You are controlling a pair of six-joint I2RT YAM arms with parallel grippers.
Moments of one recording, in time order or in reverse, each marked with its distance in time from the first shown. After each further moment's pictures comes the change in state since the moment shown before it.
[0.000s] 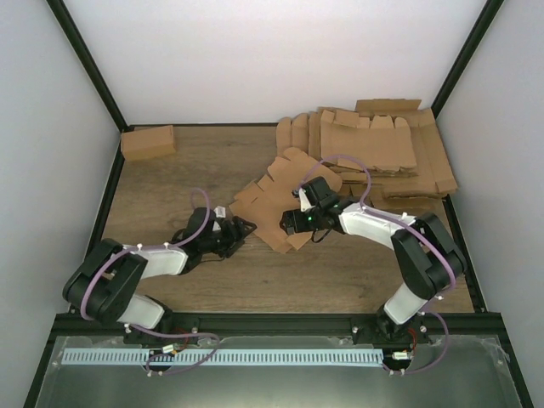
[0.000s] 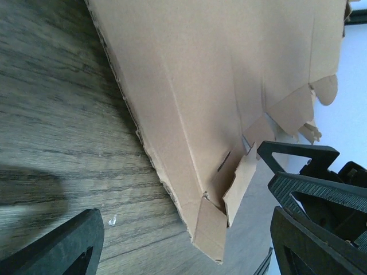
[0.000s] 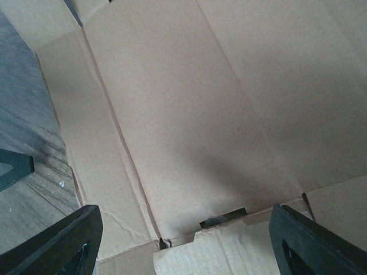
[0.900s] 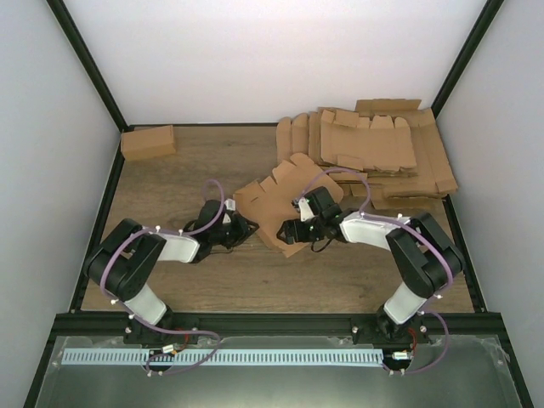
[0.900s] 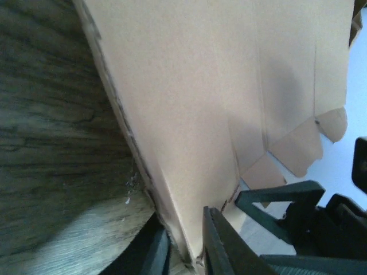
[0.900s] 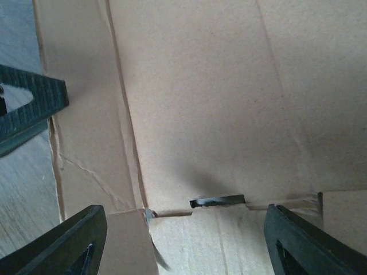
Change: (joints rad) left arm -0.024 0.207 0.111 0.086 -0.016 0.080; right arm -0.002 0.025 -0.124 0.160 -0.175 0.064
